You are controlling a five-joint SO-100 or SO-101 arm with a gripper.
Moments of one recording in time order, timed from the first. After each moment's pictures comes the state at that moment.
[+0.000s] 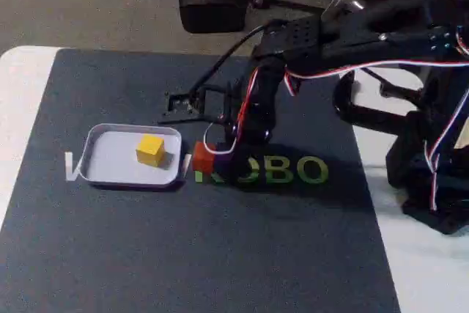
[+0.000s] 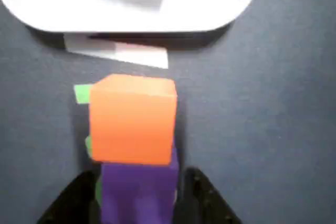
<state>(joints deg) 20.7 79.5 110.3 49.9 -104.5</state>
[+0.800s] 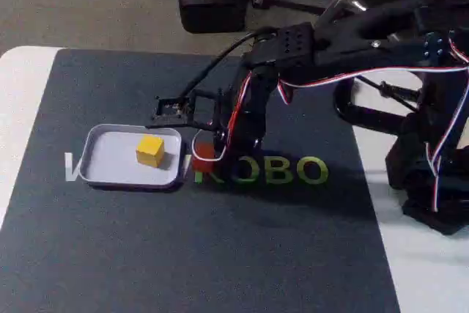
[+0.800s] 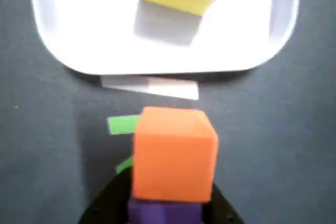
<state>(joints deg) 18.7 76.6 106.3 49.4 -99.7</state>
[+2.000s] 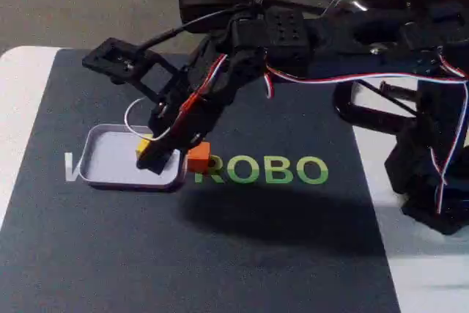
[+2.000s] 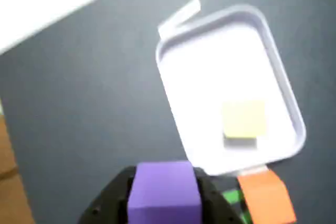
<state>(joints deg) 10.1 69.5 76.1 52.7 -71.9</state>
